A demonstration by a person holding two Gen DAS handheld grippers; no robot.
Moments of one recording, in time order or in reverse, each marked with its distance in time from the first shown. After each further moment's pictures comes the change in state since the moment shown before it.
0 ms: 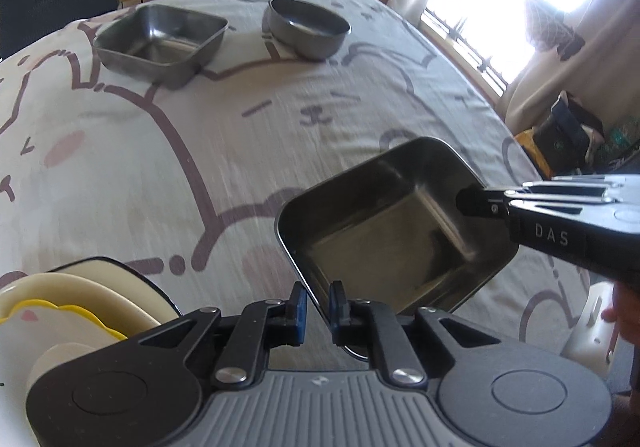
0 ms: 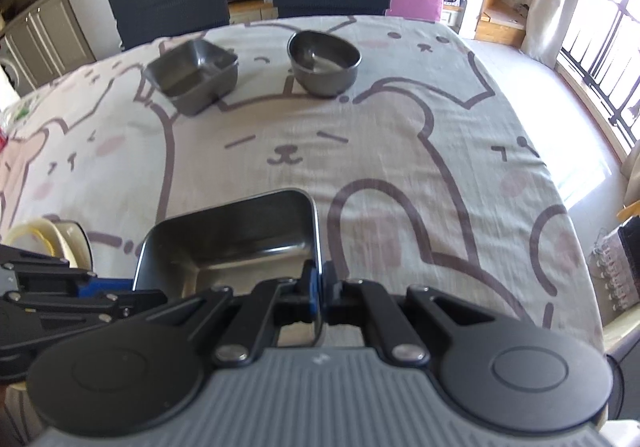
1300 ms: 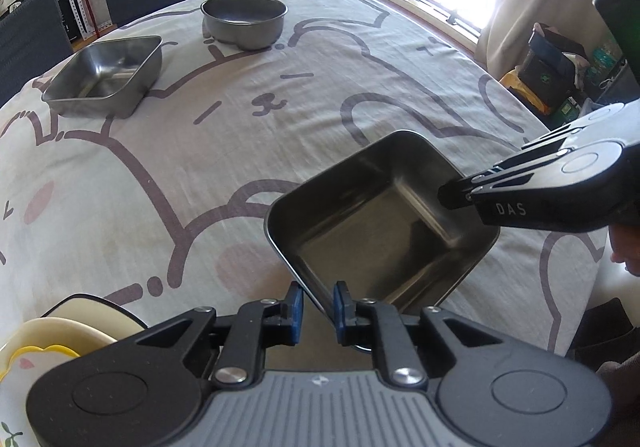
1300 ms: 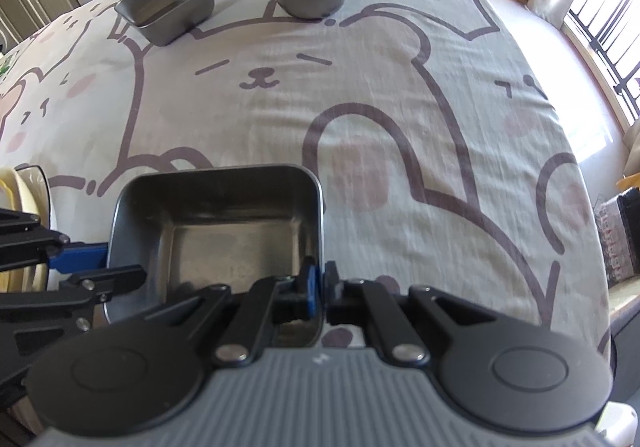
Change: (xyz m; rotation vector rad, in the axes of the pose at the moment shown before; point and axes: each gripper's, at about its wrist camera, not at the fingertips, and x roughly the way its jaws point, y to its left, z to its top) left arm 0.014 -0.030 -0.005 0.229 0.023 0.046; right arm 0.029 -0.014 -0.012 -0.005 0.182 -0.011
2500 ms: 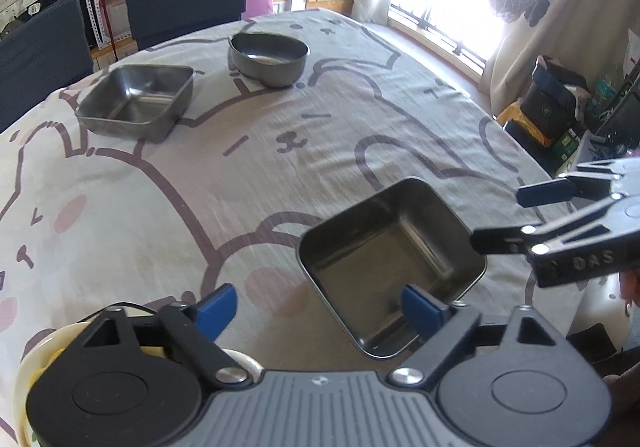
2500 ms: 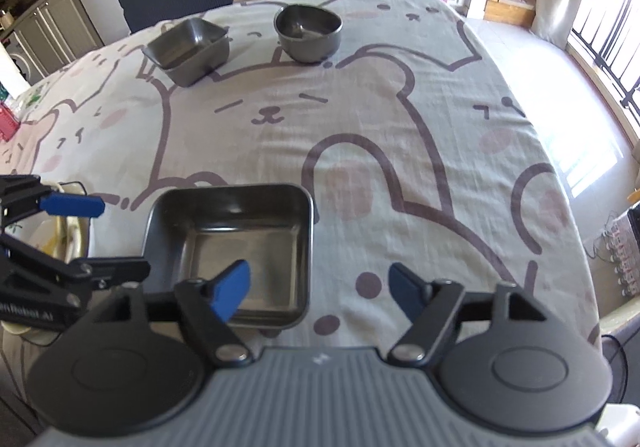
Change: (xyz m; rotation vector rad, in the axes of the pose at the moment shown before) left arm -0.040 0.015 0.005 -0.054 -0.086 0.002; right arm -0.050 -0.019 -0.028 0.011 -0.144 0.067
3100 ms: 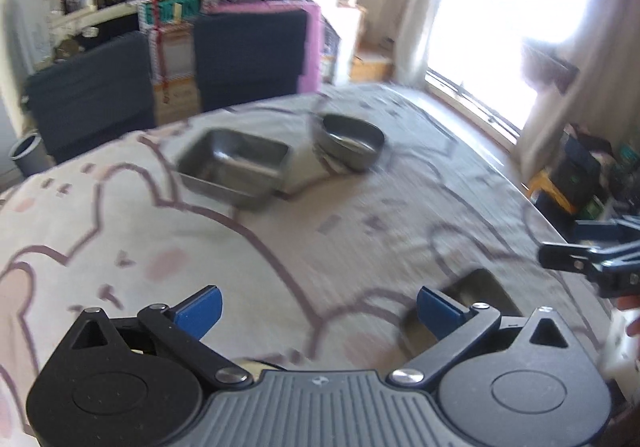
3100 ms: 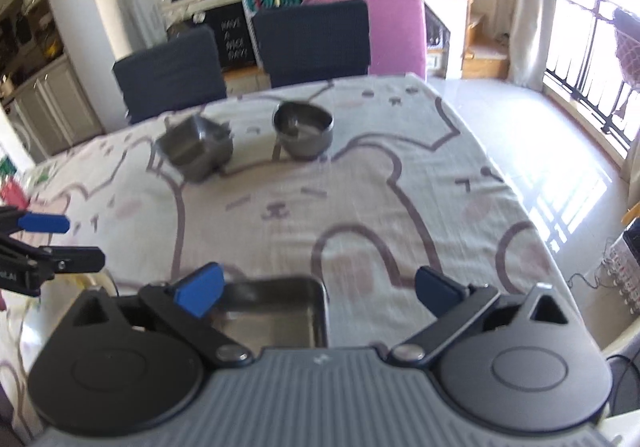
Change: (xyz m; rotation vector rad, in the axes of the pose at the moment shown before) left arm -0.054 0.071 0.019 -0.091 -0.194 0.105; right arm -0.036 0.008 0.014 0.093 -0.256 -0.005
